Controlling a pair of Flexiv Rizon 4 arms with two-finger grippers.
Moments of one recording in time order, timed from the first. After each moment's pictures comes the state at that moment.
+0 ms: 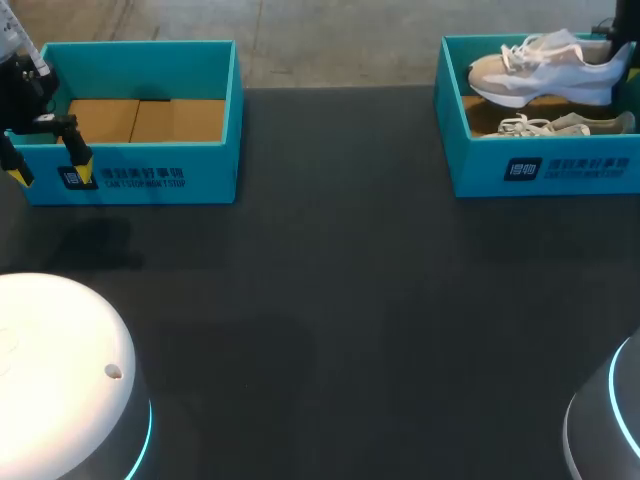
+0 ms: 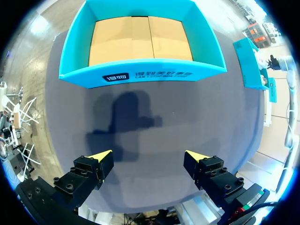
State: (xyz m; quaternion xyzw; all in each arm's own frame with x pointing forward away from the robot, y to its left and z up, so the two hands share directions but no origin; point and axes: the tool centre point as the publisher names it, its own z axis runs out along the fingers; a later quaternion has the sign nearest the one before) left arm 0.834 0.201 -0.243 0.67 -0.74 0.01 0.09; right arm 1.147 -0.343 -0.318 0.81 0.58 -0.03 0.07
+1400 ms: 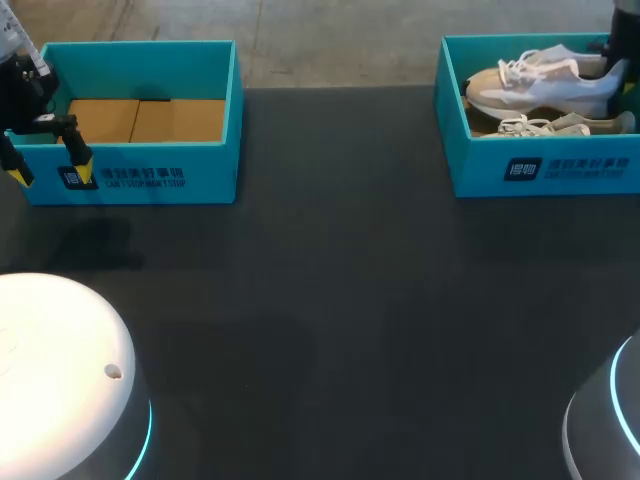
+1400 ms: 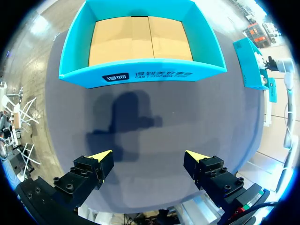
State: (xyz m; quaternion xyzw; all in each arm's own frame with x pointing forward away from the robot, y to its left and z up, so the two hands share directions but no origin) left arm 0.834 0.201 -0.243 0.67 -0.74 0.01 0.09; right arm 1.146 -0.344 -0.347 0.82 0.57 -0.02 0.09
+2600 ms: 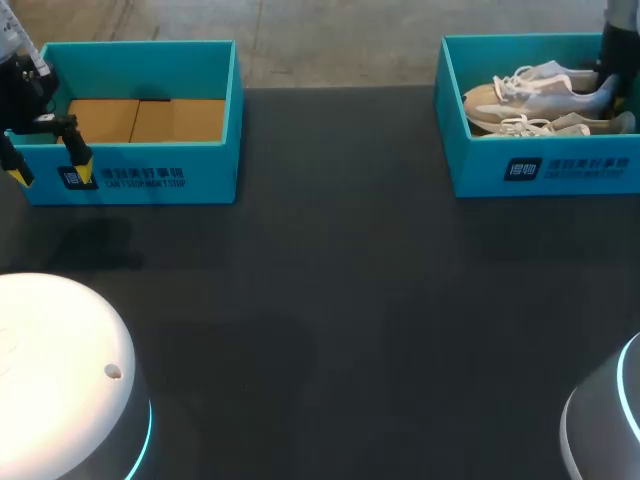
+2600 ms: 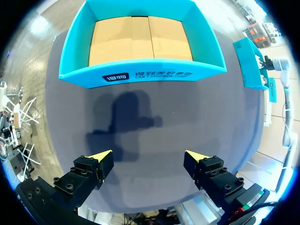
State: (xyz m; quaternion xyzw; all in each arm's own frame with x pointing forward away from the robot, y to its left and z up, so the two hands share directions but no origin) left arm 0.834 0.201 -0.243 0.67 -0.74 0.01 0.09; right arm 1.151 -0.344 -0.384 0.80 0.59 -0.02 0.07
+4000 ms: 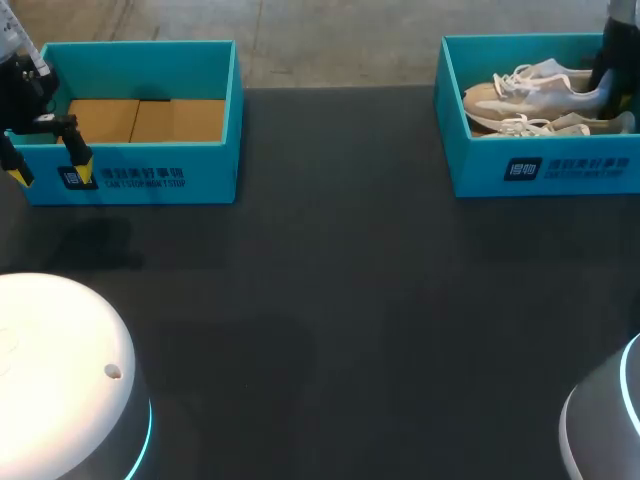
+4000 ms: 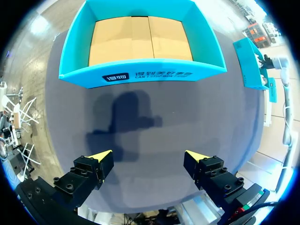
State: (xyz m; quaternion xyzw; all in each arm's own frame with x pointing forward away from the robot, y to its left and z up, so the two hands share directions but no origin) left arm 0.834 0.201 -0.243 0.67 -0.74 0.01 0.09; right arm 1.160 -0.346 -0.383 0.81 0.59 -0.02 0.05
